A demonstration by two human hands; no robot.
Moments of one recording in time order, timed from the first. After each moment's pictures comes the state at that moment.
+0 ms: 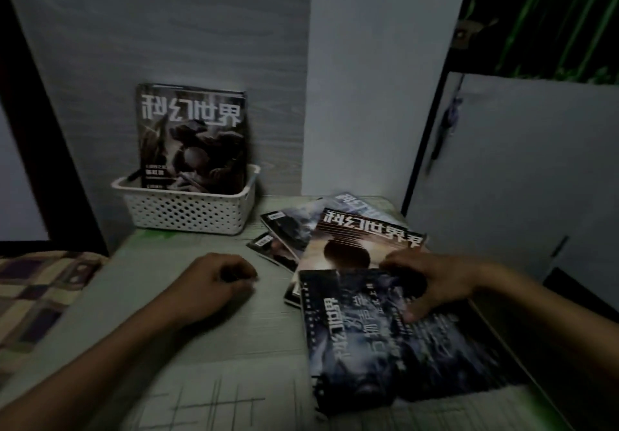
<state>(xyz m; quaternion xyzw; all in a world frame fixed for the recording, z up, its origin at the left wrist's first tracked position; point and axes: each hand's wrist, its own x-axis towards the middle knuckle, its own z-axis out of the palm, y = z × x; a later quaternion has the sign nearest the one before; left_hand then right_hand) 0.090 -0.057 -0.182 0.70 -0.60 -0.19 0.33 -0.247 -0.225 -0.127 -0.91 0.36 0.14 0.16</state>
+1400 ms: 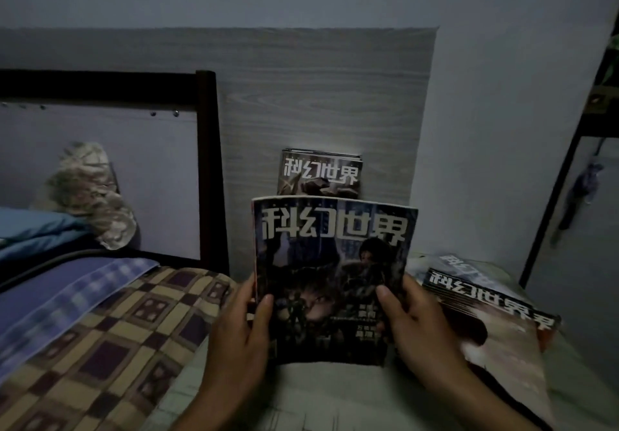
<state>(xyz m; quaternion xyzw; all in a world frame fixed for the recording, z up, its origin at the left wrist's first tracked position) 0.084 0.066 -0.161 0.71 -0.38 0.05 0.59 -0.084 -0.079 -0.129 -0.74 0.27 -0.38 0.48</state>
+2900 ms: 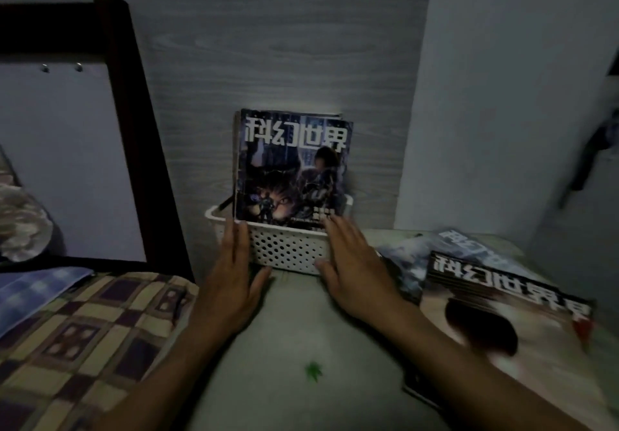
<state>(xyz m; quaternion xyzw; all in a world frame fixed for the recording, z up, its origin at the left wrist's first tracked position) 0.221 -0.083 -0.218 0.81 -0.51 0.09 0.28 0.035 -0.215 -0.184 -0.93 0.23 -0.28 0.12</state>
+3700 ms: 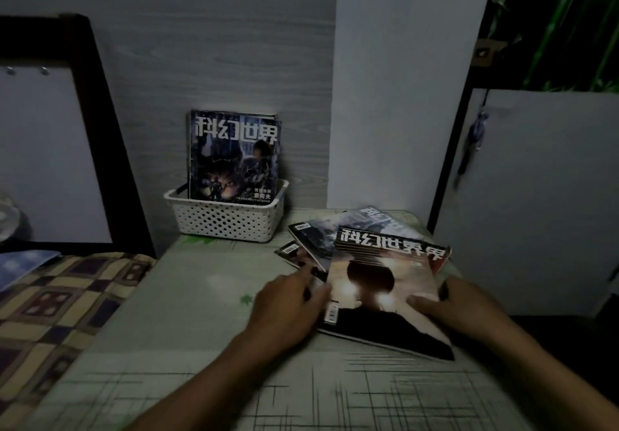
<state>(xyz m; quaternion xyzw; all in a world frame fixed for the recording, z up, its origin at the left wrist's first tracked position) -0.014 -0.051 -0.179 0.76 -0.57 -0.04 0.31 -0.259 -0.188 -0.169 -0.79 0.56 -0.14 0.21</state>
